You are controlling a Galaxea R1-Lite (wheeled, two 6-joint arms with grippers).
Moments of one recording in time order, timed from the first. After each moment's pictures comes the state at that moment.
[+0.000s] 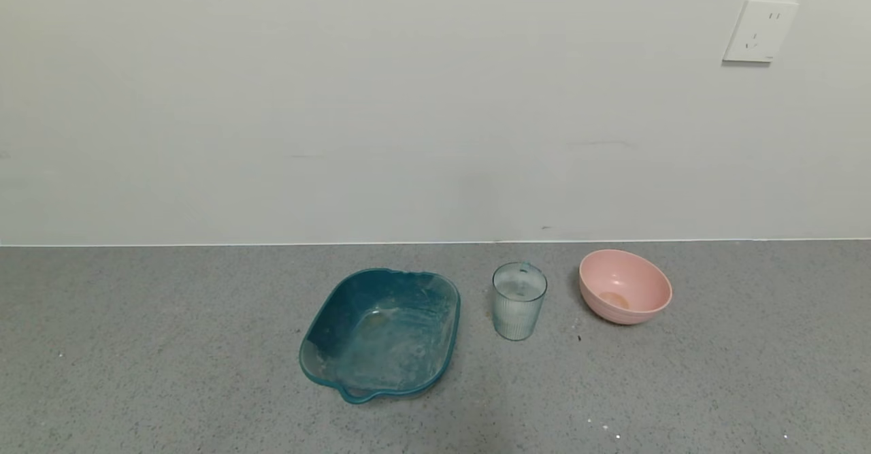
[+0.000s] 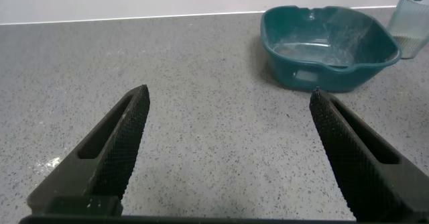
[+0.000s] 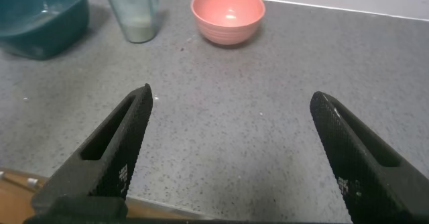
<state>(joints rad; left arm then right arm) 0.00 0.00 0.00 0.00 -0.01 0.03 0.02 0.26 -0.15 0.00 0.15 -0.03</state>
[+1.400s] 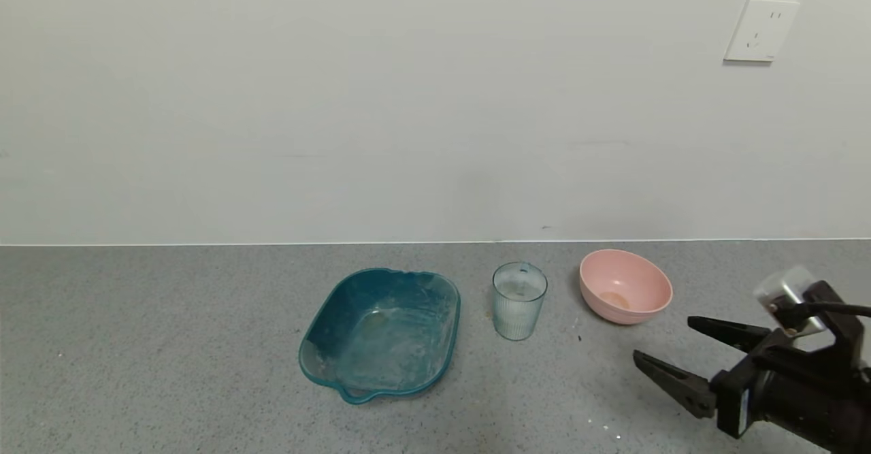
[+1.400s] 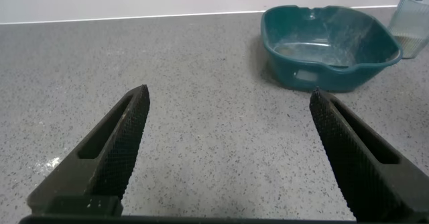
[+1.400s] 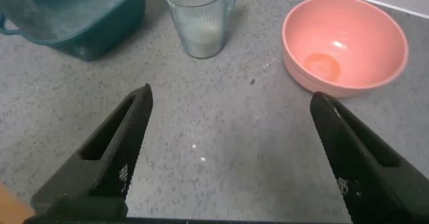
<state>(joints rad) 0.00 0.00 0.00 0.00 -0.01 0.03 0.36 1.41 -0.28 -0.81 0.15 -0.03</state>
